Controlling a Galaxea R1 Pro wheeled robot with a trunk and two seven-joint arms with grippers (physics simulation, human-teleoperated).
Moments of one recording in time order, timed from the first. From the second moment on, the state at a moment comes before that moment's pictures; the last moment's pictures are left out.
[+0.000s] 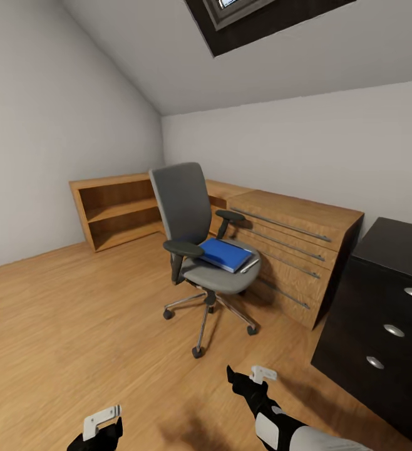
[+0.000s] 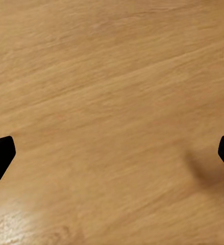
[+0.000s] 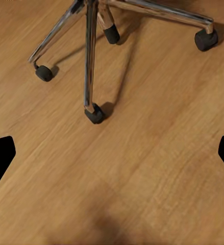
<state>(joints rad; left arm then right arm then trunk) -0.09 -0.03 0.10 -0.88 0.15 0.07 0.24 -0.65 0.15 0.03 0.02 -0.36 -0.41 0.16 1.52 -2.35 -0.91</state>
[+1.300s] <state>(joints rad) -0.09 -0.03 0.10 -0.78 0.15 0.06 0.24 -0.65 0.14 0.03 0.02 -0.32 -0.53 0.16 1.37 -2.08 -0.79</state>
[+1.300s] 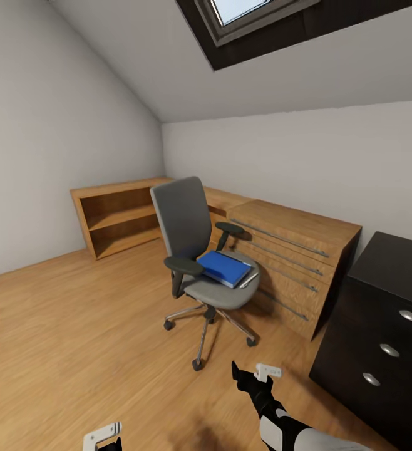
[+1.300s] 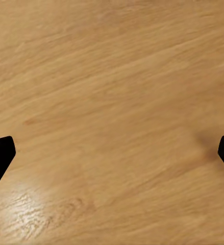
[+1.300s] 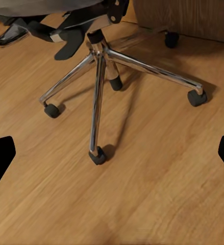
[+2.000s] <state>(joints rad) -0.09 -0.03 0.10 -0.78 0.15 0.06 0.24 -0.57 0.09 0.03 0.02 -0.32 -0.59 0.16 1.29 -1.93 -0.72</state>
